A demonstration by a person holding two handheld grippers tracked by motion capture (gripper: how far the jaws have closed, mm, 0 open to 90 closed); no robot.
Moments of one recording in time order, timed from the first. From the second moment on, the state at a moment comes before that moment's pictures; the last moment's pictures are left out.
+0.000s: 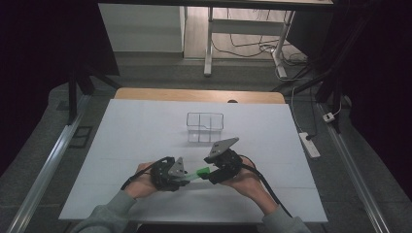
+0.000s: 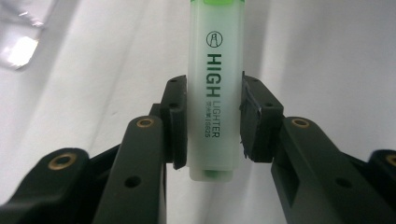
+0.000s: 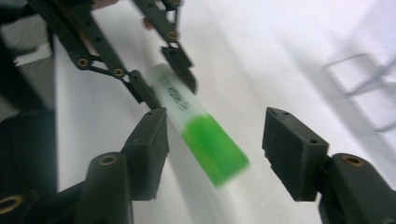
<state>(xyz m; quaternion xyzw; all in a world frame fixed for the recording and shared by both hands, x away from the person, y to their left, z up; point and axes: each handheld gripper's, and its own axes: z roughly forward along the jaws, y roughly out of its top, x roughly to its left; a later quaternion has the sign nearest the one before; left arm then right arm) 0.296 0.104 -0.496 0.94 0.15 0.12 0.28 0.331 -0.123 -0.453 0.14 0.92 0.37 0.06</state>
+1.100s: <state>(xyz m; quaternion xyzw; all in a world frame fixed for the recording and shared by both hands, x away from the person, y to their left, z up) 0.287 0.090 -0.496 0.89 0.20 0.18 0.37 0.335 -0.126 -0.461 0.22 0.87 0.43 0.07</state>
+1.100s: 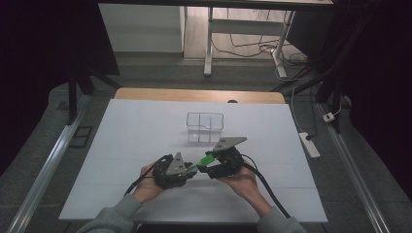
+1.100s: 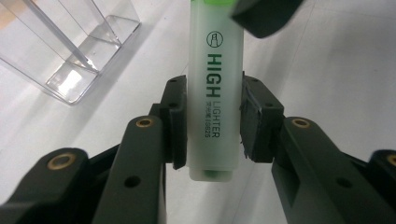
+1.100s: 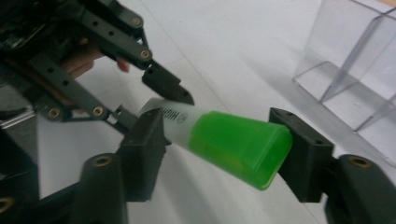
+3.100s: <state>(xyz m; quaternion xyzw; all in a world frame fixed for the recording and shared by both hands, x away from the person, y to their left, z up) 0.264 0.204 -0.504 0.84 0.34 0.19 0.36 0.344 -0.158 -0.411 0.20 0.82 0.52 0.11</state>
